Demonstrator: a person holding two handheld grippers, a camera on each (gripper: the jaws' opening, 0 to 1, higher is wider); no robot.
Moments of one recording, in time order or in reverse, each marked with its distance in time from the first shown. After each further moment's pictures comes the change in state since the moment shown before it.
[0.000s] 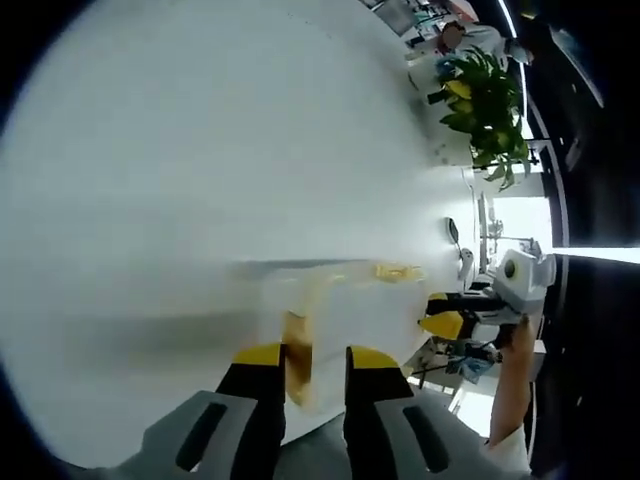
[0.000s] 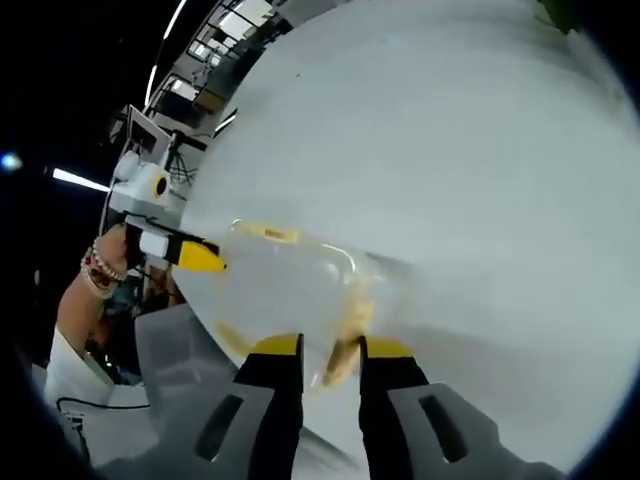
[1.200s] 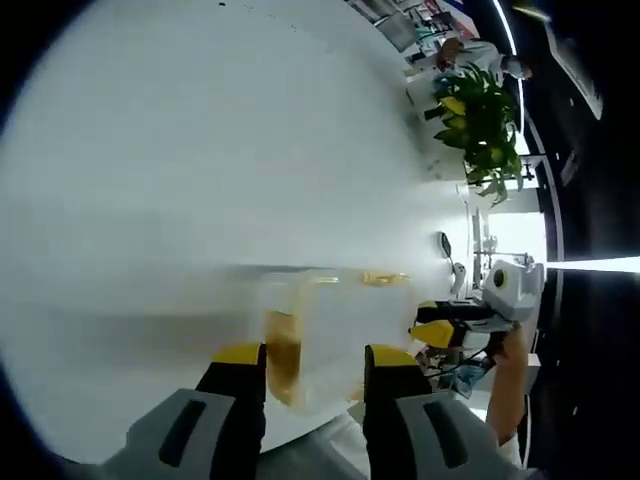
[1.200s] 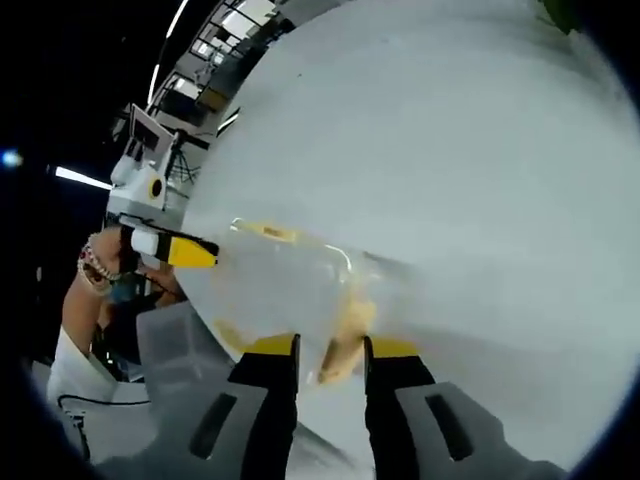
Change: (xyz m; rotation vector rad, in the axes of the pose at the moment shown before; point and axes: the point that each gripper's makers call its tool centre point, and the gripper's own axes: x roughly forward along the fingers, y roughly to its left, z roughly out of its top) left arm -0.011 -0.001 0.007 -0.034 -0.062 0.008; right arm 0.002 -0.015 0.006 -0.002 -0.001 0.007
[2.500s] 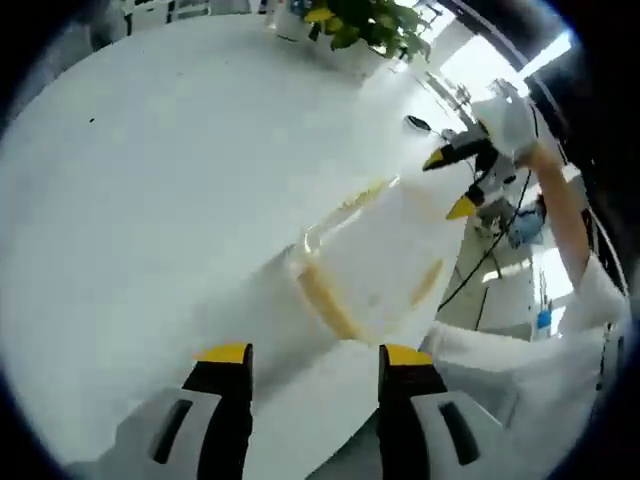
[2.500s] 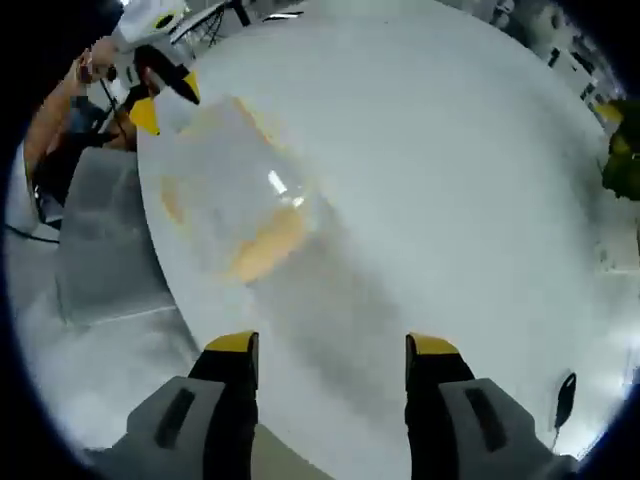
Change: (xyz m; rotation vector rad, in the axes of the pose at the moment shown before) left arm -0.041 0.004 -0.002 0.422 0.048 -0.017; right arm -0.046 -0.051 -0.015 -0.462 0.161 -0.254
